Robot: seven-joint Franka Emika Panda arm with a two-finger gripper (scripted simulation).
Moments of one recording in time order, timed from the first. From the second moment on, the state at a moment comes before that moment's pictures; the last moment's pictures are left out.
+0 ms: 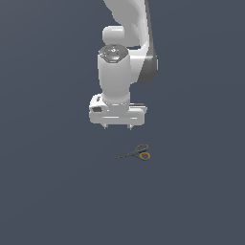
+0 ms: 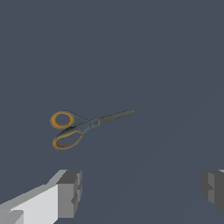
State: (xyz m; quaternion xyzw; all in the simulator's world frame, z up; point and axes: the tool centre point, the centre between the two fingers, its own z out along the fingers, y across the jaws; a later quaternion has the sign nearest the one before) arm 0.002 -0.019 0.195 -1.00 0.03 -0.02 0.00
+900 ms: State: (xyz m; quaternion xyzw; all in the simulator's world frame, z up) arm -0.006 -0.007 0.188 -1.00 0.02 0.00 0.00
